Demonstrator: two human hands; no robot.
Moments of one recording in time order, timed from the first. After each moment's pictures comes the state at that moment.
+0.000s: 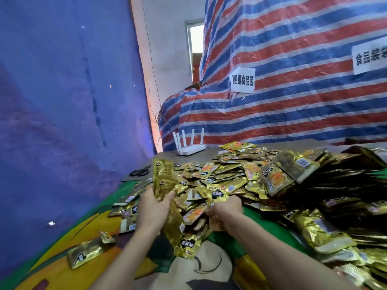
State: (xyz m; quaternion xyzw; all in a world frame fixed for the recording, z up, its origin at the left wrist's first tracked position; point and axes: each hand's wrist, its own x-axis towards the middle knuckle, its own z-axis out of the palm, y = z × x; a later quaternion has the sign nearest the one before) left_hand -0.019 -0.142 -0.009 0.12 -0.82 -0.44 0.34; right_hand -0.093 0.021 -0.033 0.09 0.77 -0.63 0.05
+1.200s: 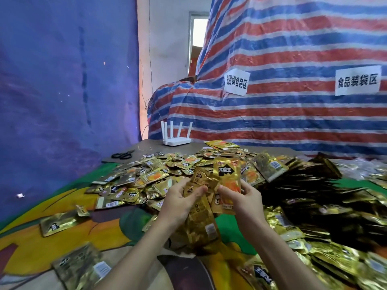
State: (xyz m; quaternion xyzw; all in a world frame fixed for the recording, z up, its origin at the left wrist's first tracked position) left_hand -0.014 -0.054 -0.030 -0.08 -0.76 -0.61 0.22; right_hand -0.030 0.117 -0.019 -0.09 0.64 -0.76 -0.10
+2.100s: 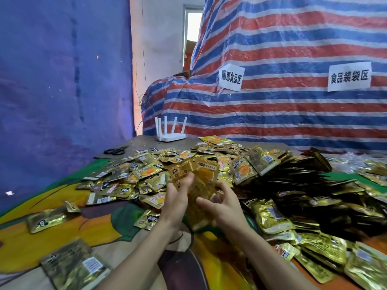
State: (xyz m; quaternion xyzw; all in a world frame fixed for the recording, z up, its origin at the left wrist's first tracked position) left_hand -0.015 -0.032 -0.046 0.04 -0.62 -0.77 0.13; right_hand -0.027 0.109 -0.046 -0.20 0.70 -0.68 -0.06
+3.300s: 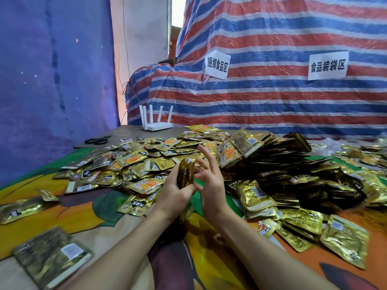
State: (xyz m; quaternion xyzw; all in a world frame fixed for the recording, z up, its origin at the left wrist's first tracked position) left_hand -0.016 -0.010 -0.061 -0.14 -0.70 -0.68 0.18; right_hand -0.020 0.094 -0.042 -0.21 0.56 -0.80 -0.09
